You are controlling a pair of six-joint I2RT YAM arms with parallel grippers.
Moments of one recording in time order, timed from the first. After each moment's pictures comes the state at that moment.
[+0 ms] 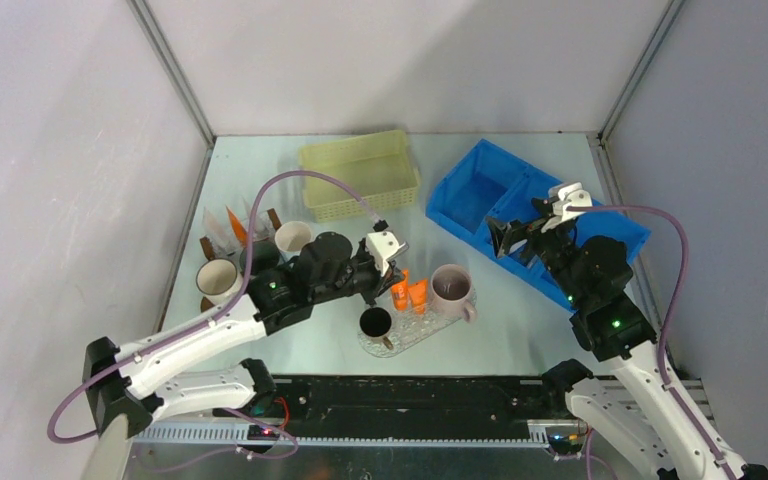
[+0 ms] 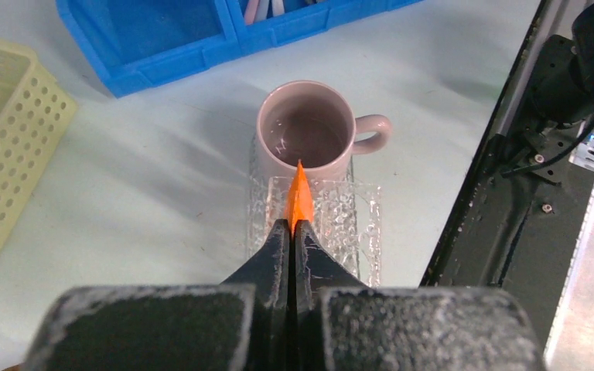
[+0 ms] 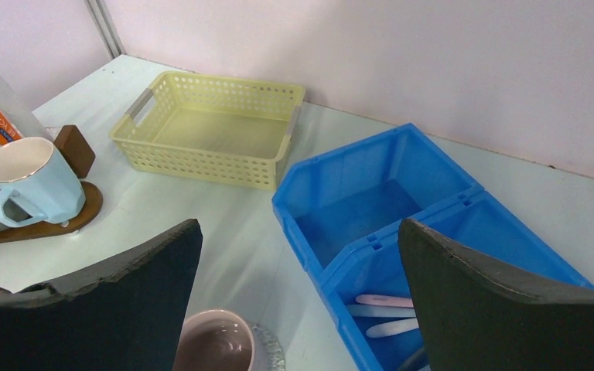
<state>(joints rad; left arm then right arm) -0.97 1.03 0.88 -0.25 0.11 0.02 0.45 0.63 0.75 -0.09 0.02 0.02</state>
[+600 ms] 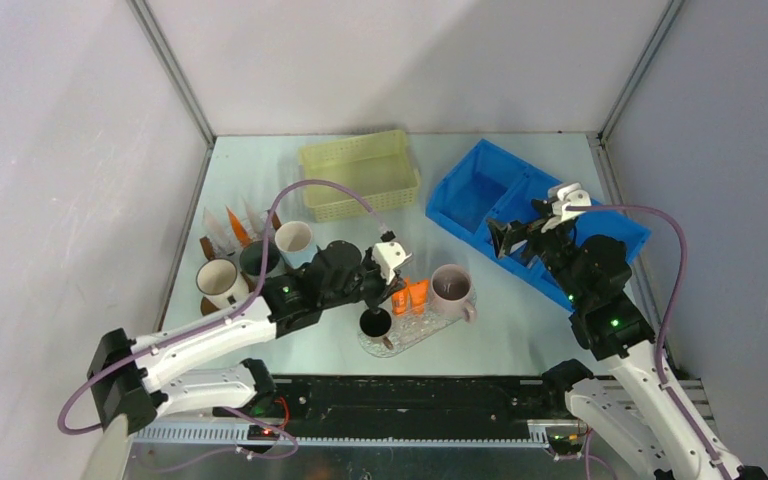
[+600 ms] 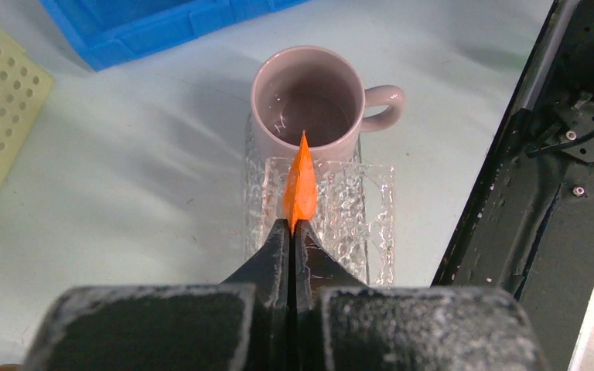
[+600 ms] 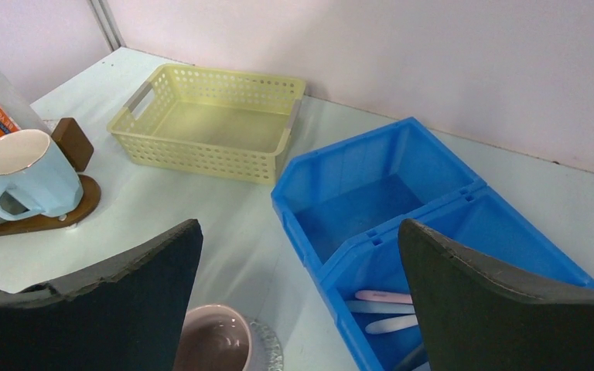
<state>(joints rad) -0.98 1.06 0.79 -0.17 0.09 0.03 0.41 0.63 0.73 -0.09 -0.01 0.02</state>
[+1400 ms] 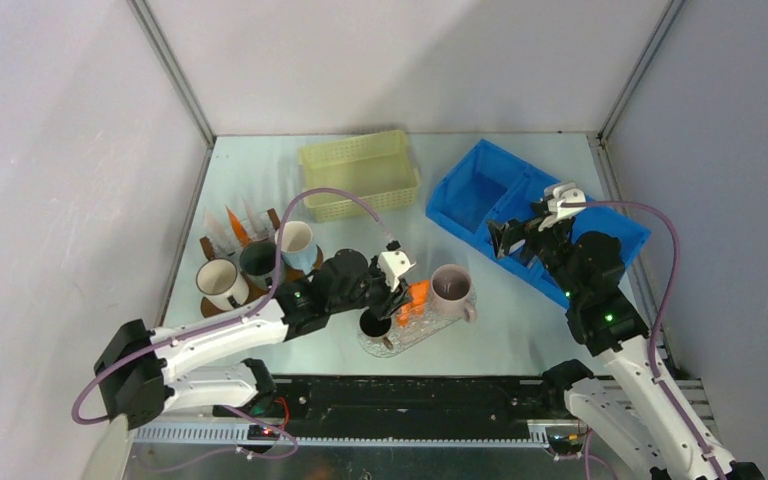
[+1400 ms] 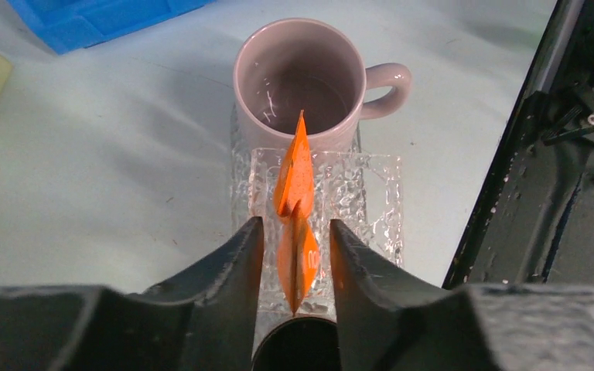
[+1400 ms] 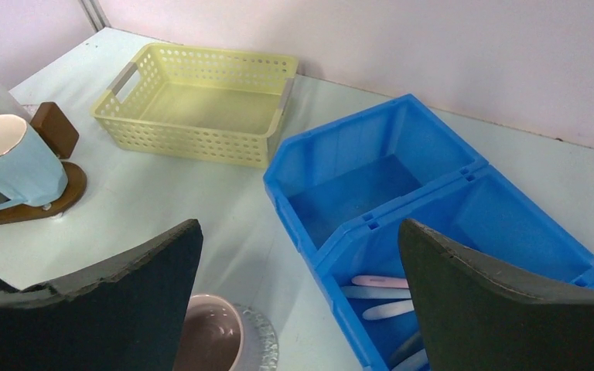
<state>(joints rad) -0.98 1.13 0.69 -0.02 0.11 0.04 0.38 0.66 0.70 -0.08 -0.04 0.03</state>
